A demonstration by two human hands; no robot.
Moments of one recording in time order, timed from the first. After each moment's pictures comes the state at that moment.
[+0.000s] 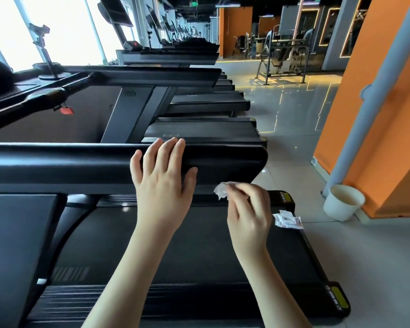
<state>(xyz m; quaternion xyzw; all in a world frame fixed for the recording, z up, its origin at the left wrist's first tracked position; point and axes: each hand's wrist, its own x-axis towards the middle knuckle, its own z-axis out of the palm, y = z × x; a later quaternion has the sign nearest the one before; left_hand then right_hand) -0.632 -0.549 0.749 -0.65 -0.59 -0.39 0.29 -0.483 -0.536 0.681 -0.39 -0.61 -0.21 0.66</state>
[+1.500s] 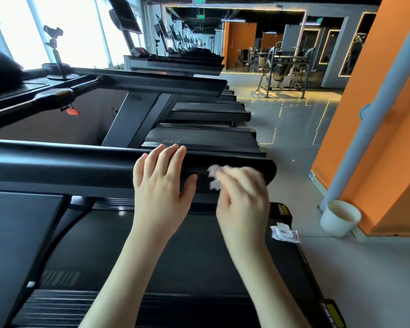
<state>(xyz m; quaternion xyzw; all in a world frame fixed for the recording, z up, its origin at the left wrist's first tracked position) -0.649 -0.550 0.755 -0.66 -0.59 -0.39 0.26 -0.508 -0.545 0.742 -0.41 -0.66 -0.19 0.60</state>
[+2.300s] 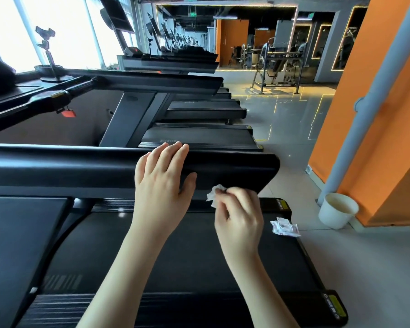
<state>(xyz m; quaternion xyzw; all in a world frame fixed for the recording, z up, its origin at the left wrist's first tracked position) -0.662 -0.550 0.758 -0.69 -0.55 -0.40 0.25 -0.522 -0.541 0.689 -0.43 -0.61 -0.20 0.63</state>
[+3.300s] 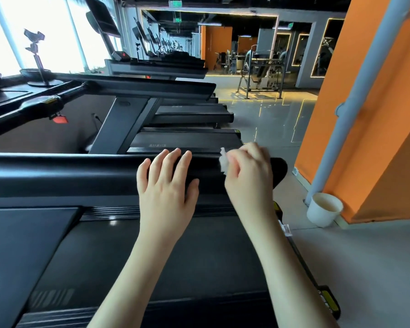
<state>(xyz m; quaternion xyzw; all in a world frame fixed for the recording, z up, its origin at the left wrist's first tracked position) -0.682 -0.548 0.750 -0.67 -0.54 -0.42 0.28 -0.533 -0.521 0.776 -0.49 -0.65 -0.16 0.56</state>
